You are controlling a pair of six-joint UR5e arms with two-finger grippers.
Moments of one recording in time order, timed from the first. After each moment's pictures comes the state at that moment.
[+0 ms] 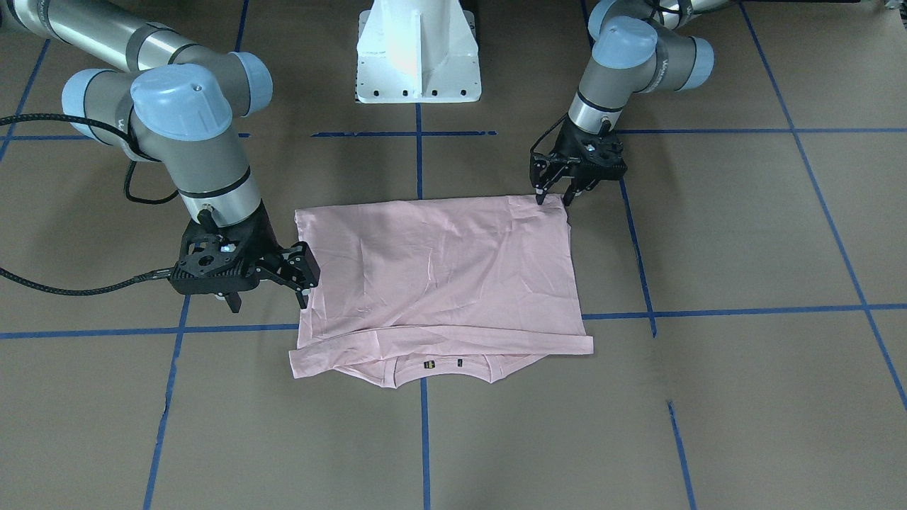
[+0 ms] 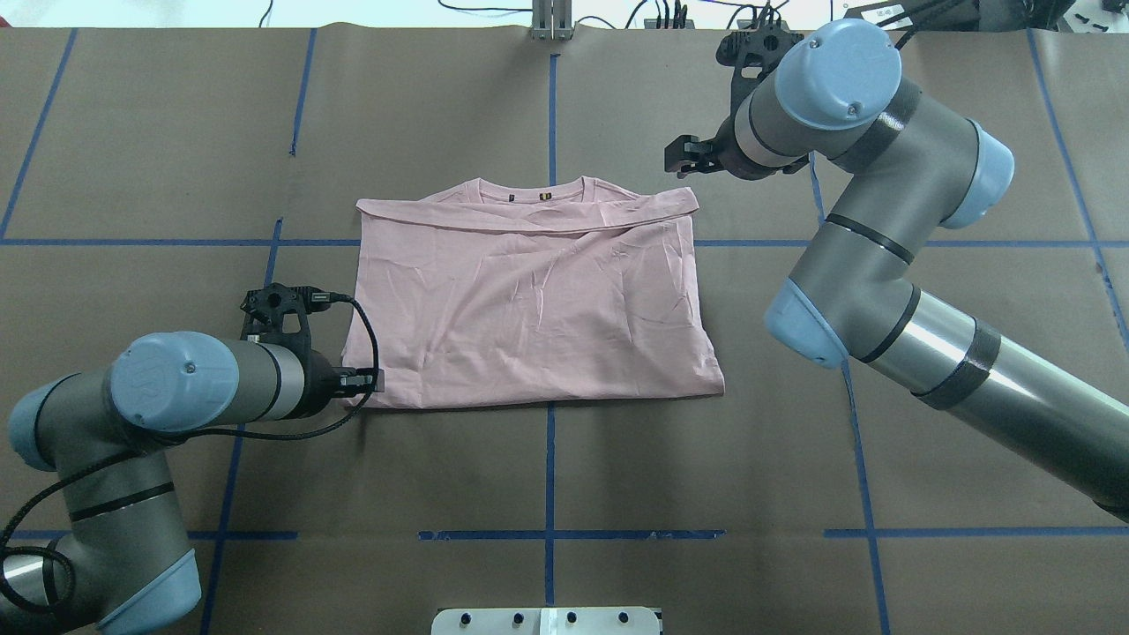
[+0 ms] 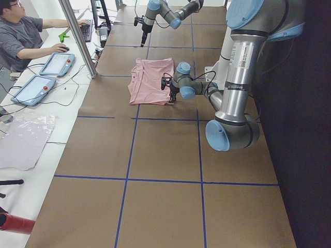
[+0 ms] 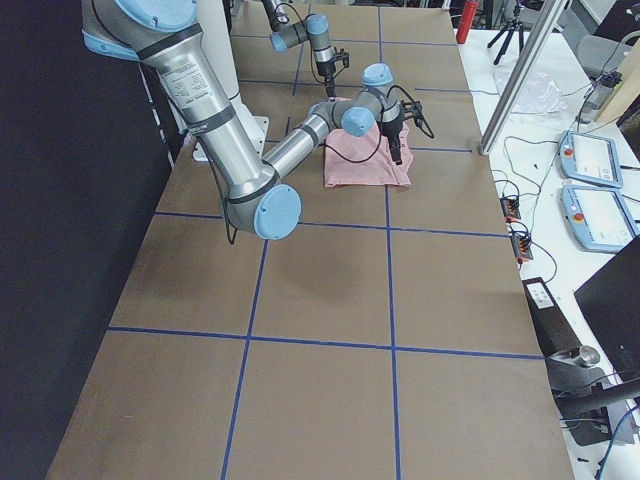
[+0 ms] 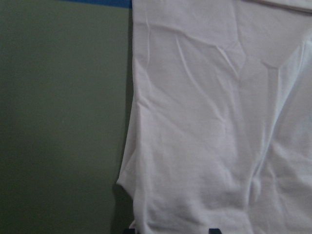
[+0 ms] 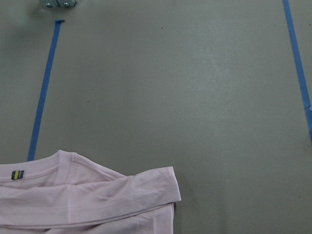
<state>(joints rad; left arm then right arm) -0.43 -1.77 -1.85 -2.06 -1.67 -1.33 0.78 -0.98 1.64 -1.37 1.80 1.05</state>
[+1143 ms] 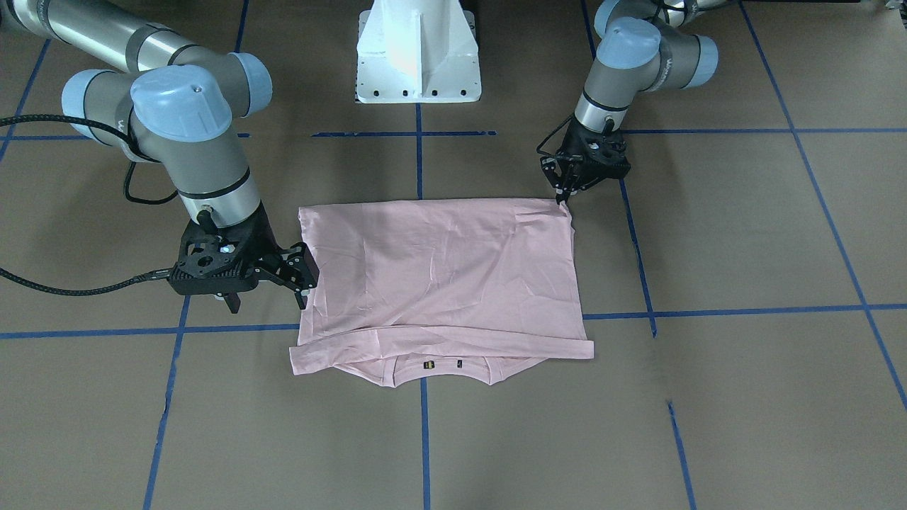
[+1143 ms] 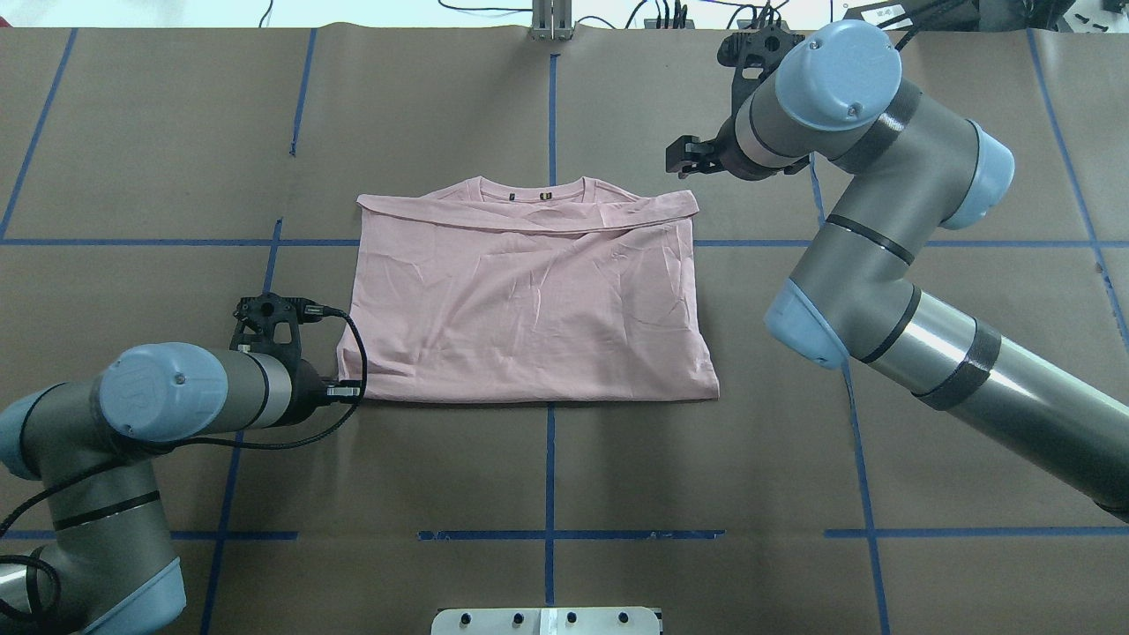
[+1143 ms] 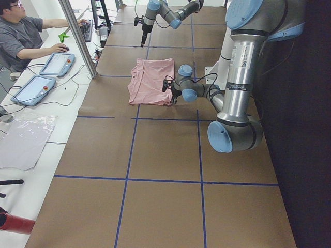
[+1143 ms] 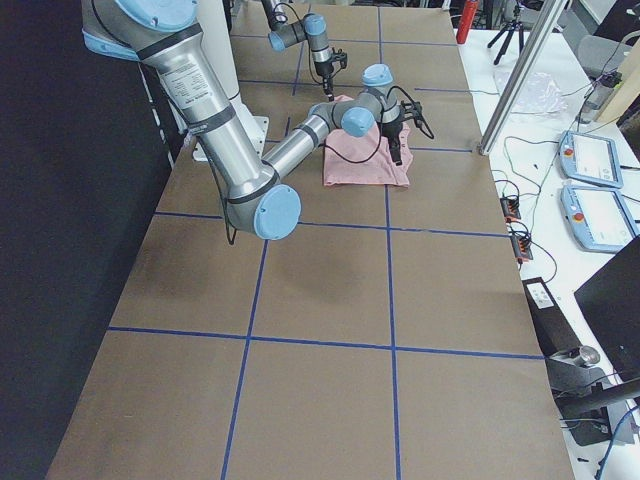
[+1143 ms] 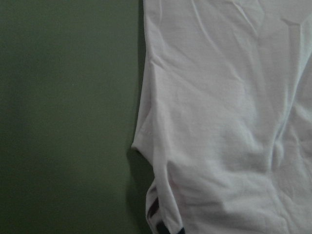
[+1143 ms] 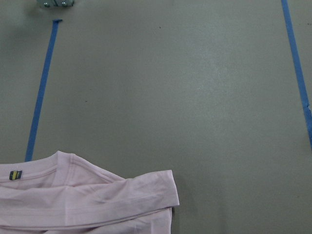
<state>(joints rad) -0.46 -1.74 -1.85 -2.05 -1.66 -1.21 0.78 -0.98 1.64 -1.37 1.79 1.05</state>
